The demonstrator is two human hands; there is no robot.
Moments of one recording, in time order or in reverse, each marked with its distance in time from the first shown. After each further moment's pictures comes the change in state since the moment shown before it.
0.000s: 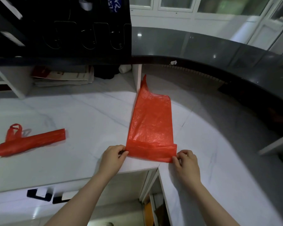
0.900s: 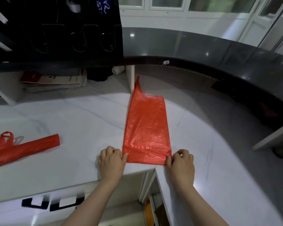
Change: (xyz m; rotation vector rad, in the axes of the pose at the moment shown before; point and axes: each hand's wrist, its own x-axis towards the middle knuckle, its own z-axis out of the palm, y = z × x) left_hand -0.008 0.021 0.015 0.488 0.111 -0.134; right_hand -0.004 -0.006 0.017 -0.271 0.165 0.023
